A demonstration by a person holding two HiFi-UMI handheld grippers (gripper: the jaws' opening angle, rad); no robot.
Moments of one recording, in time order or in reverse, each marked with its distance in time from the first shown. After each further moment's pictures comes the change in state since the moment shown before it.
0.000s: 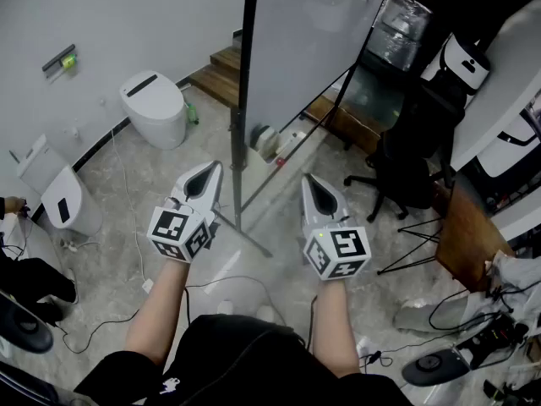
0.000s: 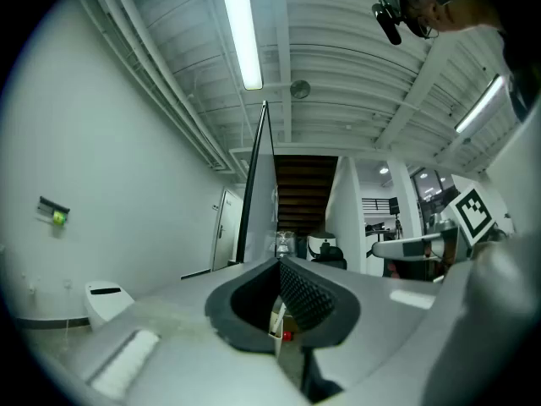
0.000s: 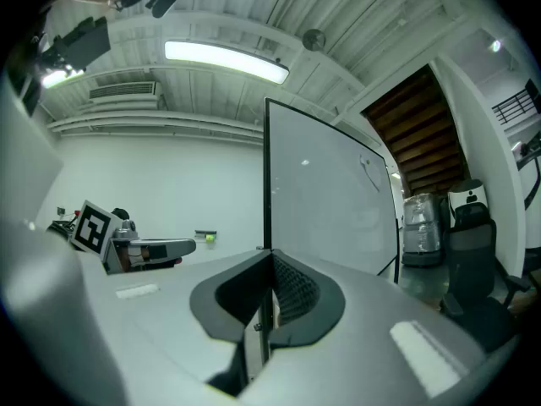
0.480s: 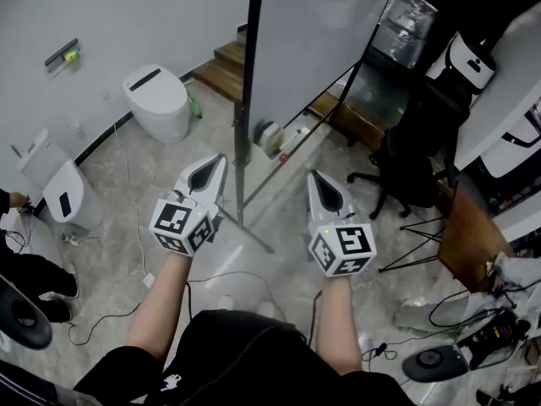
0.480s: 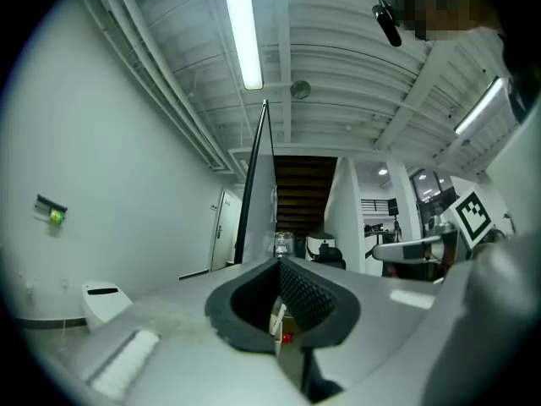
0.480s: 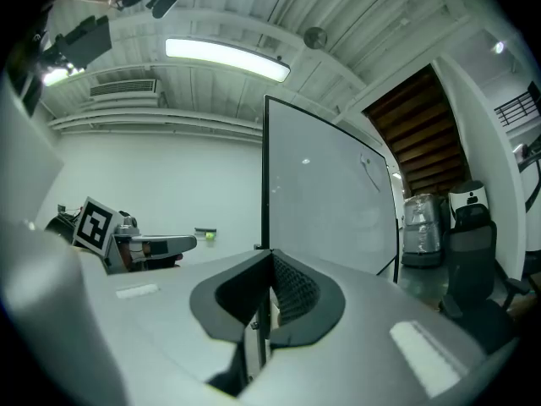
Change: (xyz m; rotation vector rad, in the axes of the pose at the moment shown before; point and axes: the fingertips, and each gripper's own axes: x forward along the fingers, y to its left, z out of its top) left arm 0.009 0.002 0.002 -0.005 -0.012 -0.010; right arm 0.005 -0.006 -0.001 -0.015 0.009 0.005
